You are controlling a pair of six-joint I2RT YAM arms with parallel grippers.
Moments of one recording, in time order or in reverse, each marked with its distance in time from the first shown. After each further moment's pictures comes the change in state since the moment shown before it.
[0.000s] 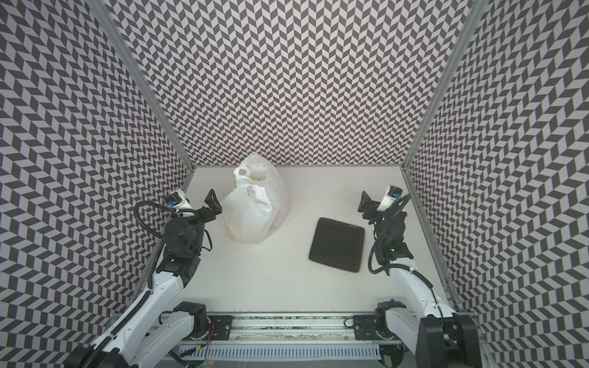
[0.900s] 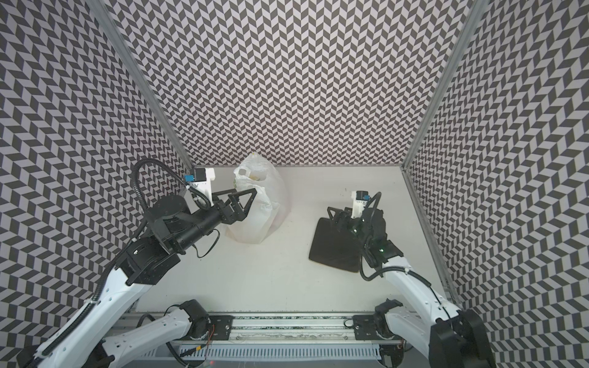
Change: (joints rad) left arm -0.544 0.076 0.650 -0.729 0.229 -0.240; right arm 0.248 -0.018 0.023 -0.187 -0.206 0.138
